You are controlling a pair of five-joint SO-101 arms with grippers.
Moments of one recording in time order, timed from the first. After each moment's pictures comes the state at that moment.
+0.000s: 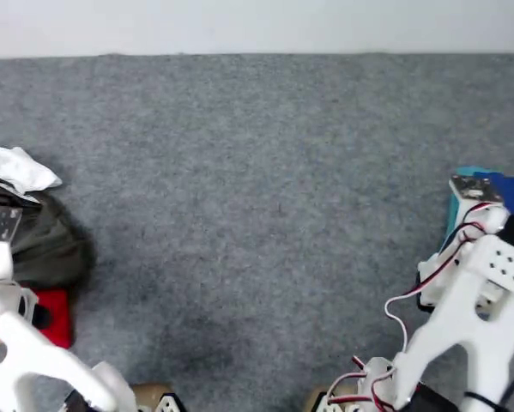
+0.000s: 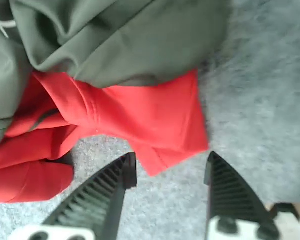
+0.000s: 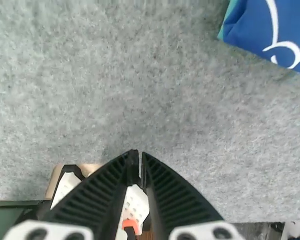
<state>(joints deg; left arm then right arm) -58.2 -32.3 44.4 79.3 -47.7 30.1 -27.2 26.9 100.5 27.5</state>
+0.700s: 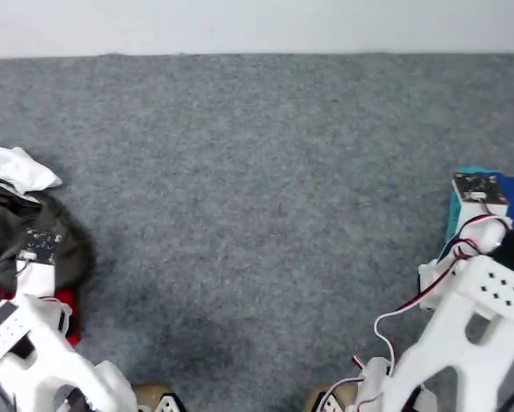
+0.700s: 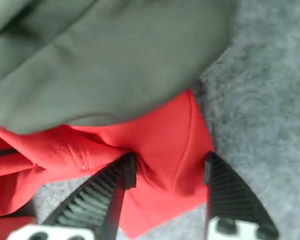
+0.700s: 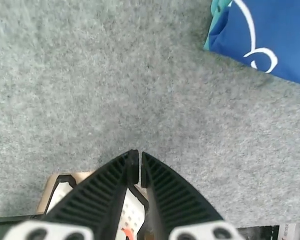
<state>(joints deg) -53.4 -32.5 70.7 49.0 -46.0 30.1 -35.8 27.8 100.5 27.5</state>
